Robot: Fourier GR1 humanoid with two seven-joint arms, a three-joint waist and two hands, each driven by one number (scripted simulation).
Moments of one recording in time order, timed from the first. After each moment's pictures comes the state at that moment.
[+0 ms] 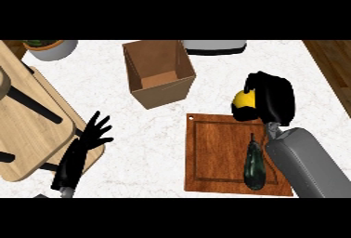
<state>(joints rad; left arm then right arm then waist) -0.04 0.50 -0.48 -1.49 0.18 0.44 0.07 -0.49 -0.34 0.37 -1.39 1.00 -0.18 0.64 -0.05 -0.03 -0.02</state>
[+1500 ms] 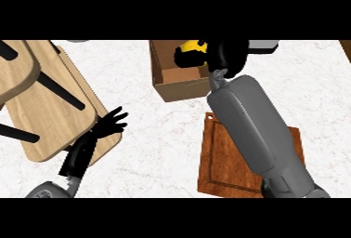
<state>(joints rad) -0.15 0.52 -0.54 -1.50 0.17 0.38 0.05 -0.96 -0.01 0.16 -1.11 1.00 -0.27 0.87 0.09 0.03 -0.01</state>
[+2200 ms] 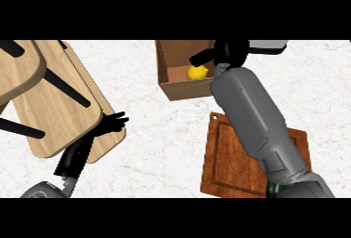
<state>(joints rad) -0.15 0.55 -0.54 -1.54 0.16 0.39 0.05 -1.06 0.00 -0.01 -0.76 0.90 -0.46 0.79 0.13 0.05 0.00</state>
